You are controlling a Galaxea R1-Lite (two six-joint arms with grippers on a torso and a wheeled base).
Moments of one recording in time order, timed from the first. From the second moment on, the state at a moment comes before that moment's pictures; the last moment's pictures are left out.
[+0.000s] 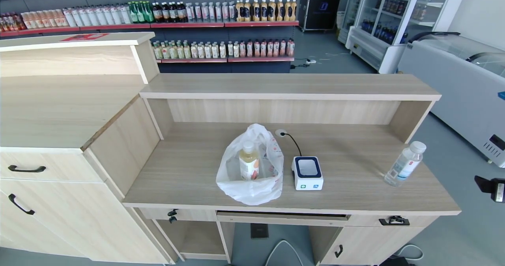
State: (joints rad) left arm 0.00 0.00 0.00 0.00 -0.02 0.00; right arm -0.62 1.87 -0.45 -1.12 0.09 -0.32
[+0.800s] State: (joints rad) left arm 0.00 0.00 0.00 0.00 -0.02 0.00; right arm -0.50 2.24 -0.66 -1.32 0.16 -0.36
